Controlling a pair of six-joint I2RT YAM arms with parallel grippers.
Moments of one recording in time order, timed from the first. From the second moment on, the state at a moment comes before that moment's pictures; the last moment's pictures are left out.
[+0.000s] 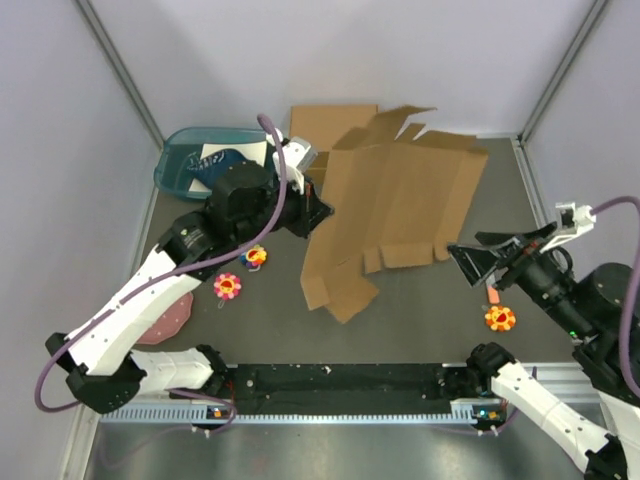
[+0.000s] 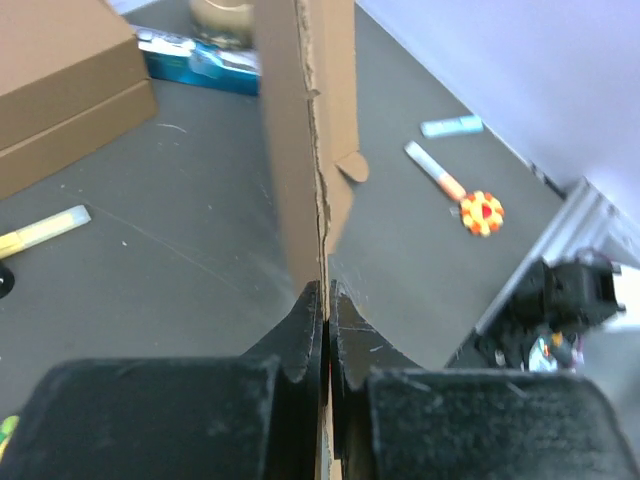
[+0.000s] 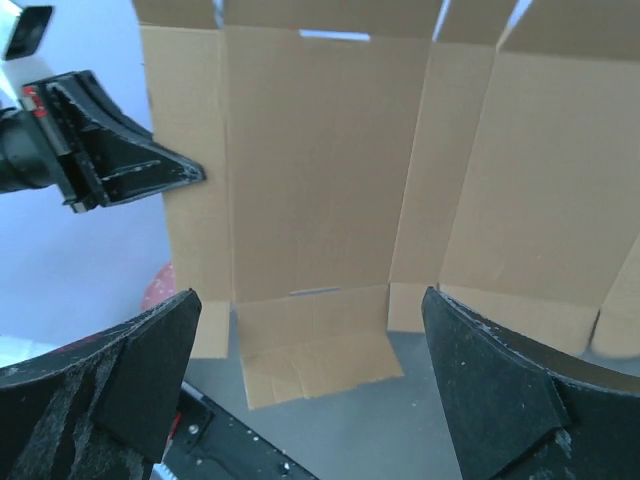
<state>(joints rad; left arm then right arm) -0.81 1.18 1.44 -0.54 0.05 -0.29 0.56 0.47 1.17 -0.71 0.02 0.48</state>
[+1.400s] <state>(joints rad) -0.46 1.89 1.94 -0.94 0.65 -0.12 0.56 0.38 1.20 -0.72 -0.25 0.36</state>
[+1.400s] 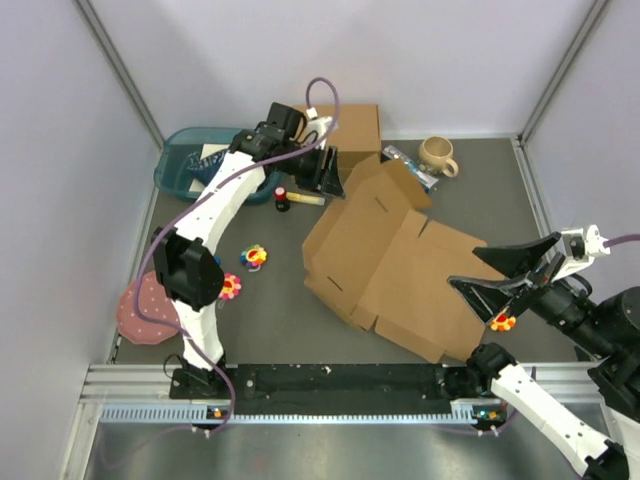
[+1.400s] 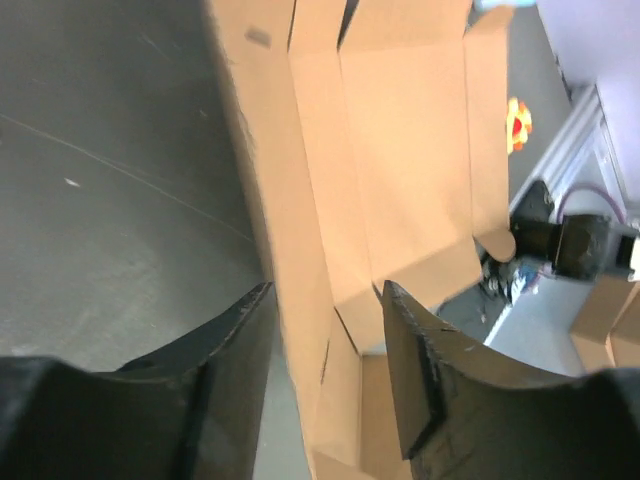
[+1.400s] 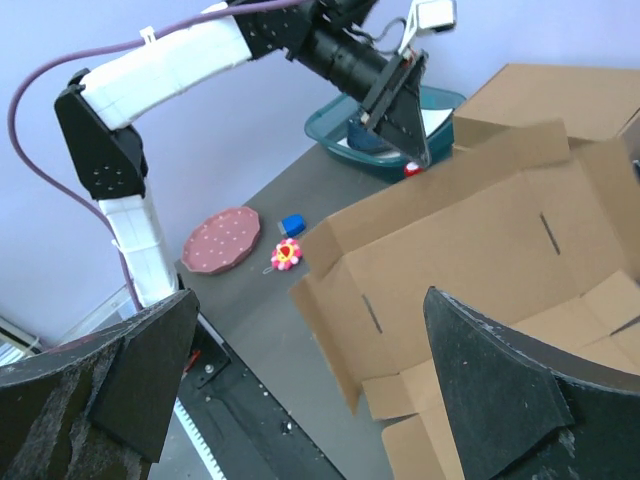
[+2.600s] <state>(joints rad) -1.02 1.12 0.78 -0.84 -0.43 -1.83 0.56 0.47 1.01 -0.68 -0.15 0.48</state>
